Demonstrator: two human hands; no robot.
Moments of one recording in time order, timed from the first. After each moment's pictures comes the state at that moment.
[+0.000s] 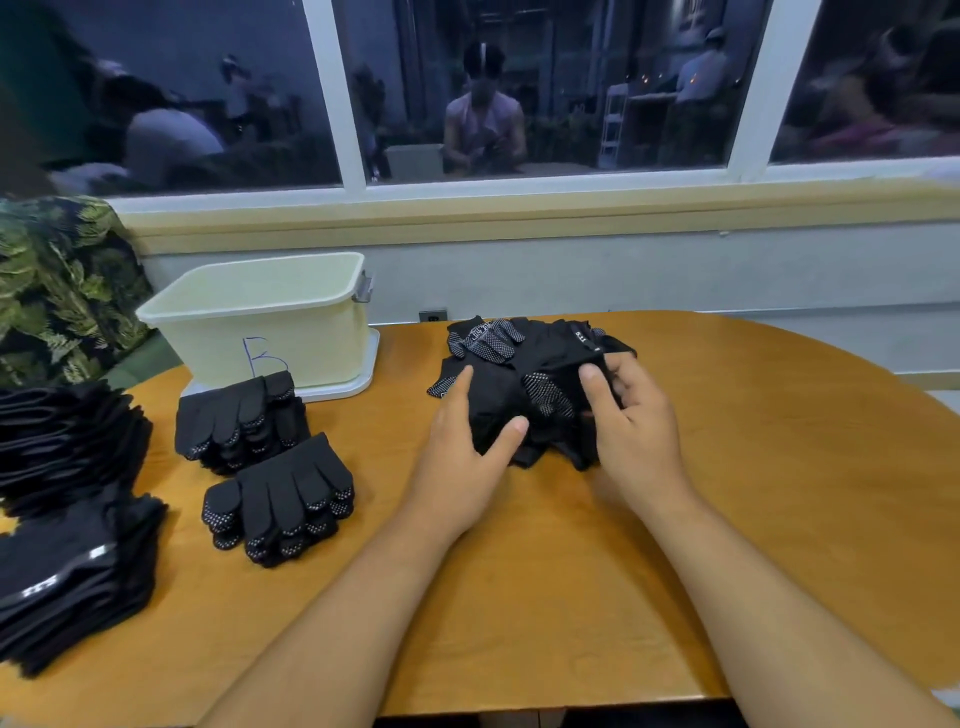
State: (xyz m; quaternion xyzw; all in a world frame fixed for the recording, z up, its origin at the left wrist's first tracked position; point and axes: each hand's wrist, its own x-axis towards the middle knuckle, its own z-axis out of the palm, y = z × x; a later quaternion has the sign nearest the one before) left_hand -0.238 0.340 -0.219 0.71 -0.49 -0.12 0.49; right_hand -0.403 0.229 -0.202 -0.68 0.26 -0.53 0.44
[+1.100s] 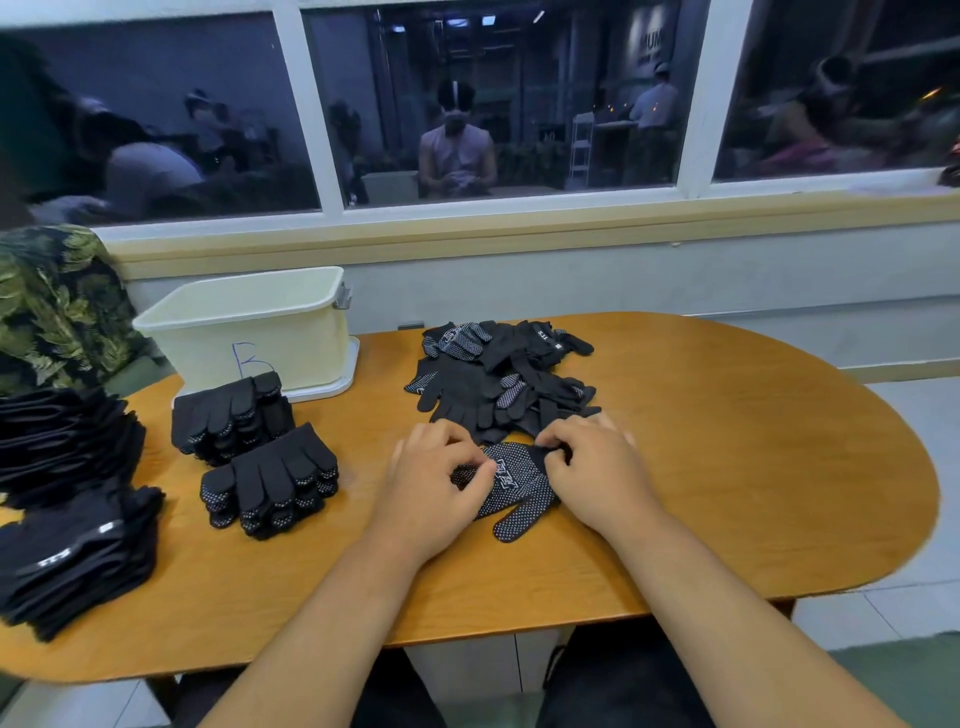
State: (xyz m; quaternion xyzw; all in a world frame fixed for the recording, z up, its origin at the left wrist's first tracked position) left_hand -0.258 0.386 -0.237 0.70 -0.62 0.07 0.35; right_hand -0.448 0.264 -0.236 -0.86 0.43 -0.26 0.12
